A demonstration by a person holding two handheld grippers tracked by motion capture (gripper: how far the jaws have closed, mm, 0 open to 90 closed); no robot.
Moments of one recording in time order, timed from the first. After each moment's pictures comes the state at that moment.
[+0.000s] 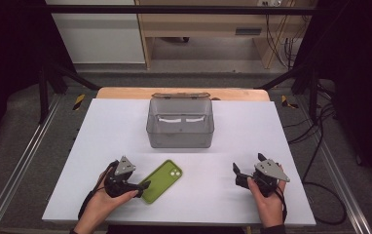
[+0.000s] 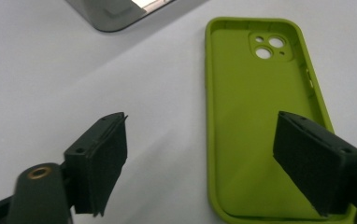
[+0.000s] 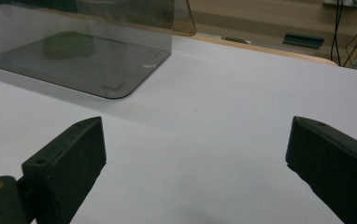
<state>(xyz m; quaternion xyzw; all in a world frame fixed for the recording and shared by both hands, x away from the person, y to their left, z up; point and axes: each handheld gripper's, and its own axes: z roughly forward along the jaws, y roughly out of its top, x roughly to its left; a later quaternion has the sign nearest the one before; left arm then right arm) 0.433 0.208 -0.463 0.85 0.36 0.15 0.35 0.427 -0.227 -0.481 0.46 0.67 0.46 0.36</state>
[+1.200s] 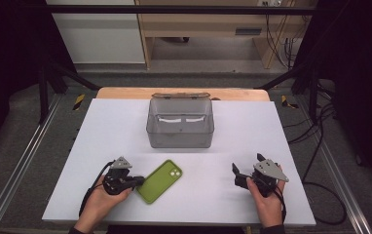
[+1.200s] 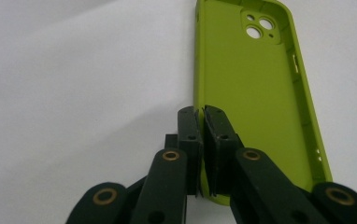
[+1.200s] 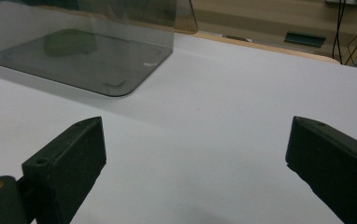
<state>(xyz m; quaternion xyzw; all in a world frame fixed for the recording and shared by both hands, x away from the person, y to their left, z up) 0.442 0.222 -0.473 0.84 0.40 0.06 0.37 0.427 -0.225 -0.482 0.46 0.67 0.46 0.36</state>
